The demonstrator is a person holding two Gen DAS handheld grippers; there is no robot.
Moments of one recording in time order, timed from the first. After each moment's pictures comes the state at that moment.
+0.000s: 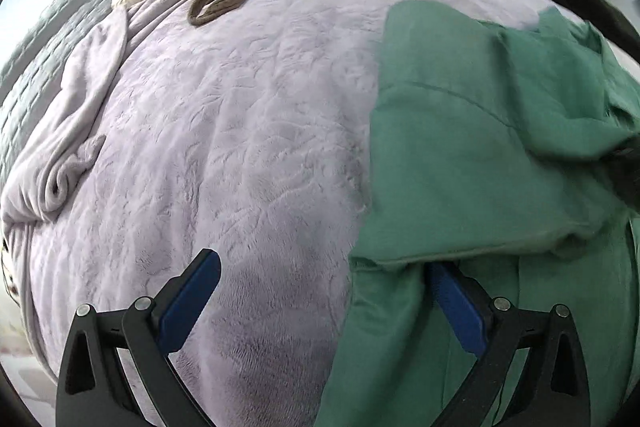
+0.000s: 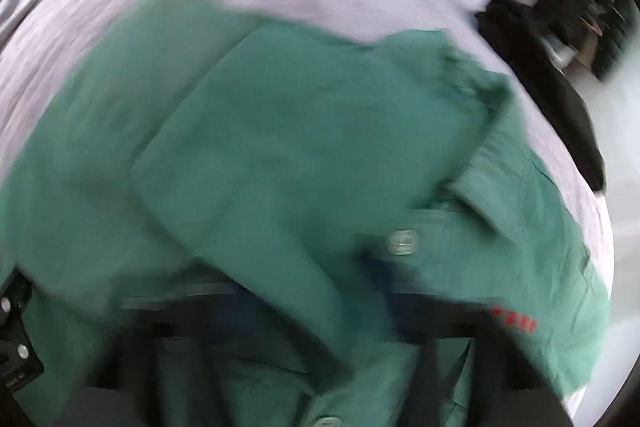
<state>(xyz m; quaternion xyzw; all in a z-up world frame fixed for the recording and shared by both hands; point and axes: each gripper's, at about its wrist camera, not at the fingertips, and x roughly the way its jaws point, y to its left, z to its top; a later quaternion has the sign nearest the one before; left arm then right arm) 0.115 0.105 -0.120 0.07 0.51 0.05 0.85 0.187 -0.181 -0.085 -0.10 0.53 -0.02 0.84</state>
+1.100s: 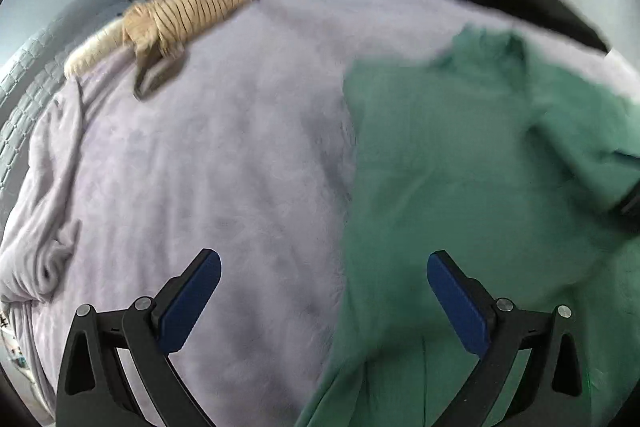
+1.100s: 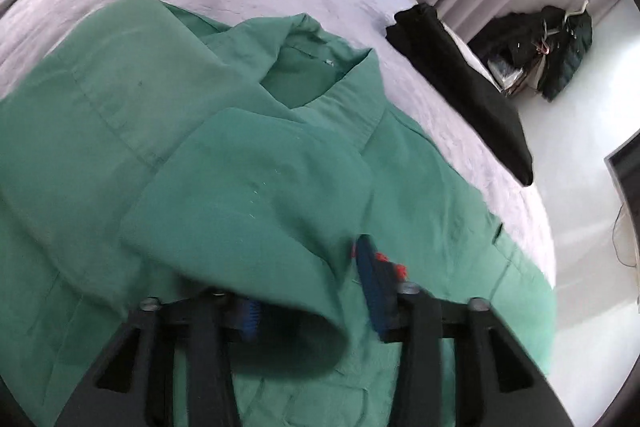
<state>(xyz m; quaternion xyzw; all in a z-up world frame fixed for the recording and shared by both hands) 0.129 0.048 -0.094 0.13 0.49 -0.05 0.86 0.119 -0.271 -0.076 -0.17 0.49 -0.07 0.85</state>
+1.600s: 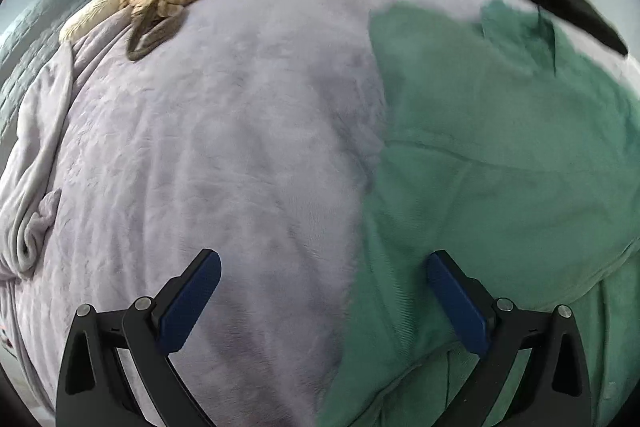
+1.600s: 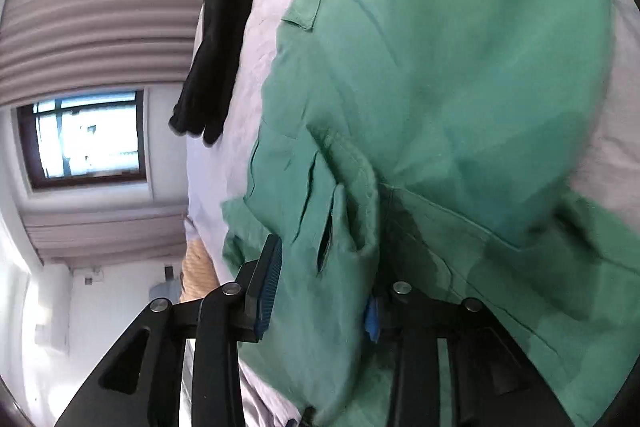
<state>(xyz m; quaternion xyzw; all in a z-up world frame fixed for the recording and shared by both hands) 0.137 0.072 -0.101 0.09 0.51 -0.05 0.85 0.031 -0.488 -0.101 0.61 0.33 -0.07 0.71</state>
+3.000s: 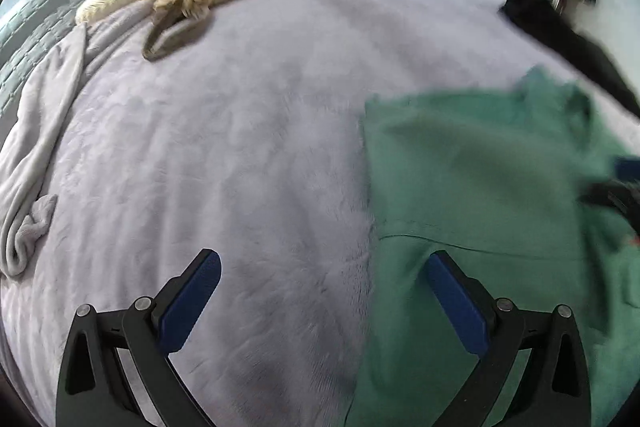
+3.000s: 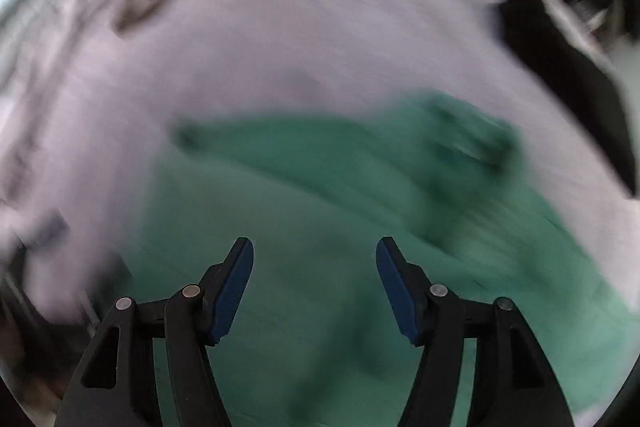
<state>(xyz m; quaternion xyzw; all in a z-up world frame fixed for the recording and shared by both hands) 0.195 0.090 -0.114 0.05 0.51 -0.02 0.86 0.217 -0.207 -0.060 -0.10 0.59 0.02 0.80</state>
